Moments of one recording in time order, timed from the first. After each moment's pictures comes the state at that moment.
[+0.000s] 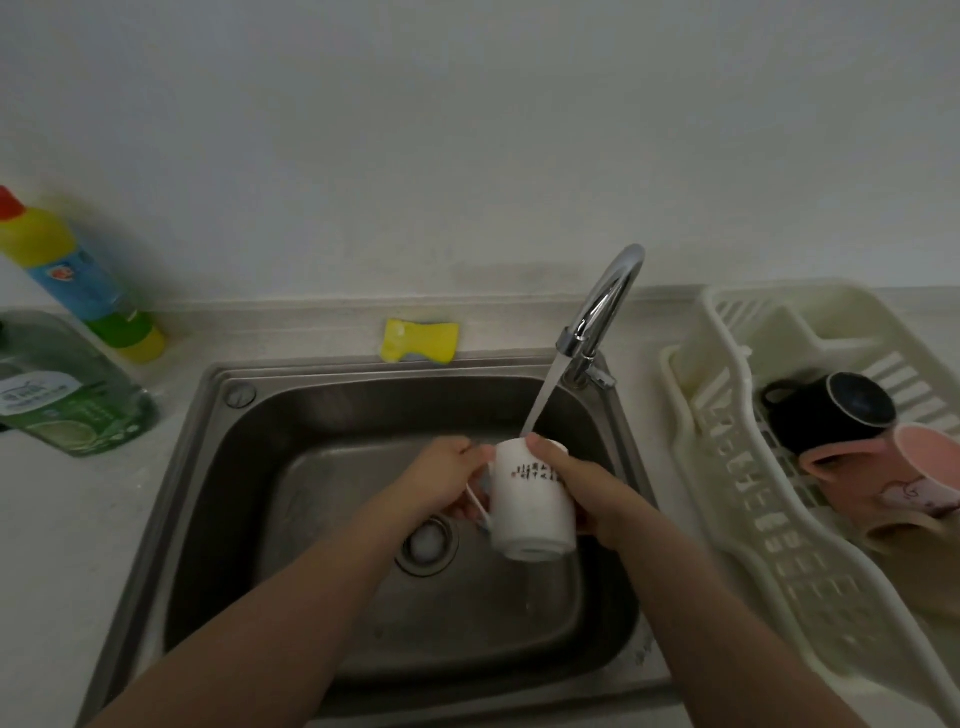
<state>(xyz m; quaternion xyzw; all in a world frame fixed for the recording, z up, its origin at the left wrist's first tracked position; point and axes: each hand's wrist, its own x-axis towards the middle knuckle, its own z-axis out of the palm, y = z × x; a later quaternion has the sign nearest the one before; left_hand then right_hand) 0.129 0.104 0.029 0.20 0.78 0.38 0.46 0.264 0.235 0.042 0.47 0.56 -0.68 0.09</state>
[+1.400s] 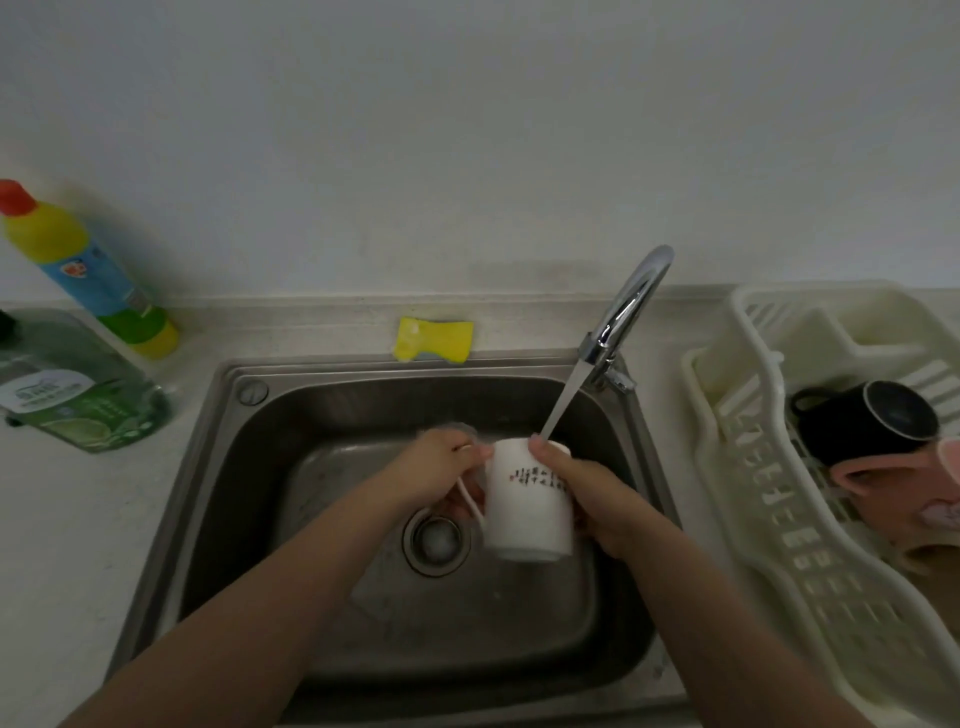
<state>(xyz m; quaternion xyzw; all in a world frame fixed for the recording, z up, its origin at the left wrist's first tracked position) 0.106 0.092 0.037 0.18 0.77 0.40 0.46 0.245 0.233 0.031 0.42 0.58 -0.69 0.09</state>
